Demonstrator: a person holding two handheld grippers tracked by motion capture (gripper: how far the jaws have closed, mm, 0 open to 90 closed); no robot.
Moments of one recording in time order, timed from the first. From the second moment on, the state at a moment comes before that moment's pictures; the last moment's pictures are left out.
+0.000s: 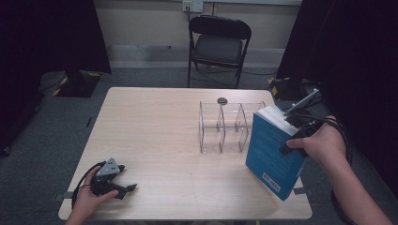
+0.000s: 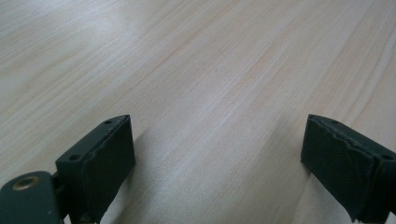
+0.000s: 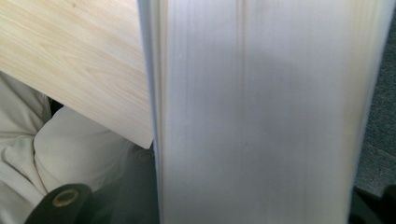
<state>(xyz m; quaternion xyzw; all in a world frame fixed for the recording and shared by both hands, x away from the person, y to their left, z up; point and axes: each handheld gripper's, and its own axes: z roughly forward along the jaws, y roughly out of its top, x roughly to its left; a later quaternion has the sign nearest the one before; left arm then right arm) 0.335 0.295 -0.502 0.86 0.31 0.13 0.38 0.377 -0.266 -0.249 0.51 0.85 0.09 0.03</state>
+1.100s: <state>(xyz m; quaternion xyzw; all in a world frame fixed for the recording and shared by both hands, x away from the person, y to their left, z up) 0.336 0.295 -0.502 0.86 0.31 0.13 0.38 0.410 -0.263 -0.252 0.54 0.83 0.09 0.04</state>
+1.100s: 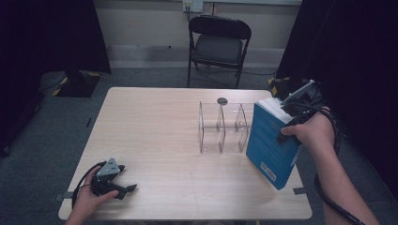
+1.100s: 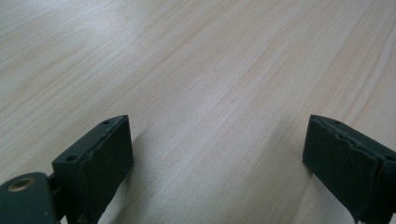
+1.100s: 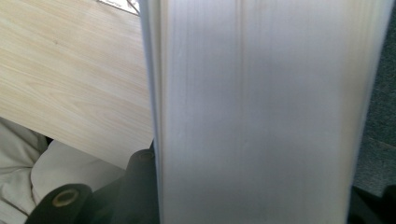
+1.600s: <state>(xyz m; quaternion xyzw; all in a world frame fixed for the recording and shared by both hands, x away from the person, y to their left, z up) 0.336 0.294 -0.502 0.86 0.31 0.13 0.37 0.418 -0.263 -0.247 0.55 0.83 0.09 0.05</state>
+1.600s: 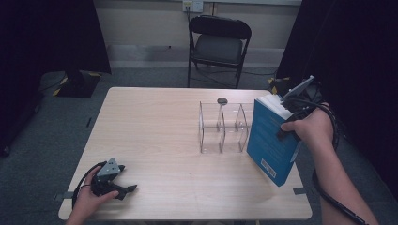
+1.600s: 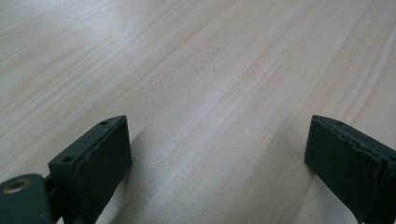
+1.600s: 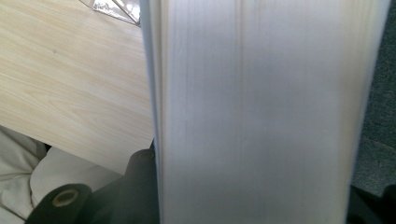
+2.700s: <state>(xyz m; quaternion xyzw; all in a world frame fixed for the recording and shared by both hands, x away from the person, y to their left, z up) 0.336 0.293 -0.502 0.87 0.31 0.13 0.37 0.434 -0.264 -0.246 0.57 0.81 0.11 0.05</state>
